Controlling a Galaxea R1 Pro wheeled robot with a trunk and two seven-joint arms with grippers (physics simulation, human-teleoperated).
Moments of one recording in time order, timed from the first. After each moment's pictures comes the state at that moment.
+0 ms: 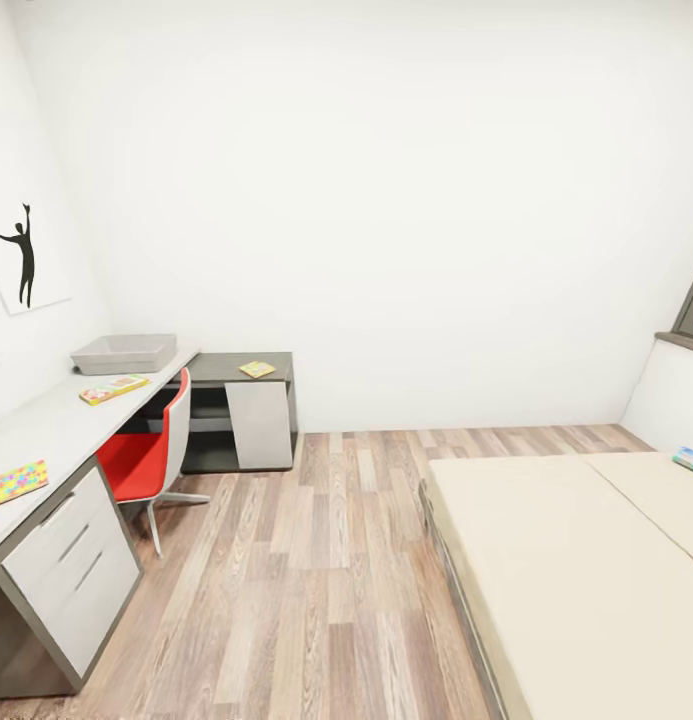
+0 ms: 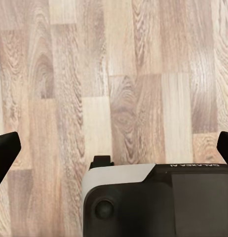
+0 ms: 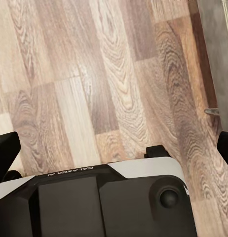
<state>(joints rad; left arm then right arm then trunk) -0.16 -0.03 -0.02 -0.33 0.00 0.01 0.03 -0.21 0.15 -0.04 -0.31 -0.10 0.05 -0.18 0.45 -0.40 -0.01</state>
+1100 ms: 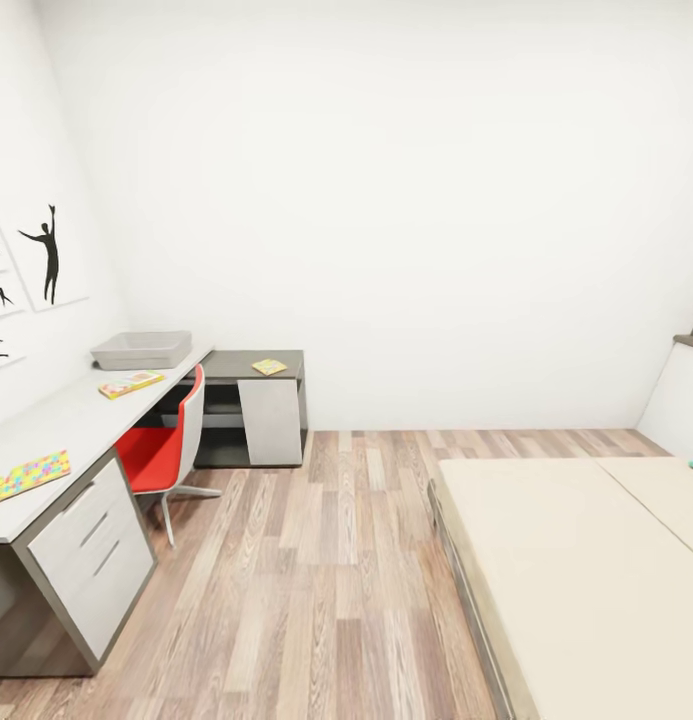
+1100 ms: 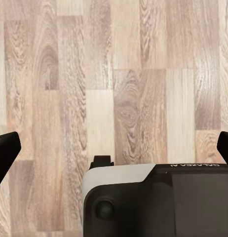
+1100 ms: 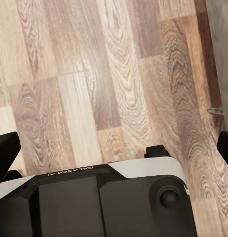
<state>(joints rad) -0.16 -0.03 -0.02 -0.33 0.00 0.01 0.03 -0.21 0.15 -0.04 -0.31 -0.10 0.06 -0.18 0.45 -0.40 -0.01</state>
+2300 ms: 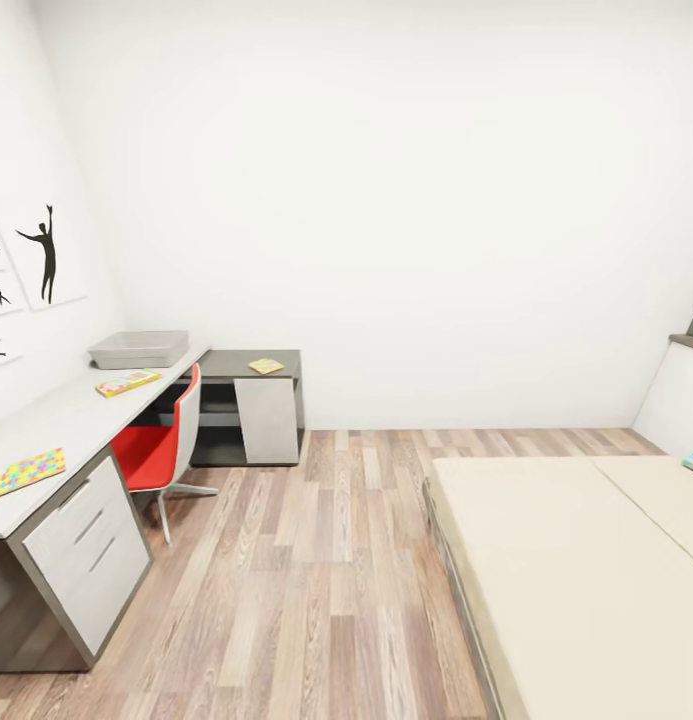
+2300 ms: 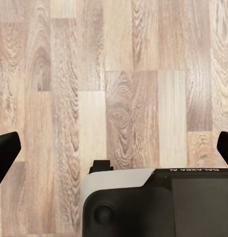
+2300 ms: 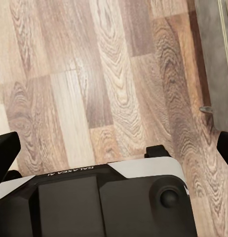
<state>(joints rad) -0.16 -0.03 -0.02 -0.32 0.00 -0.02 0.03 -0.21 0.15 -0.04 -0.31 -0.10 0.06 -0.18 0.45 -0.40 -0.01</state>
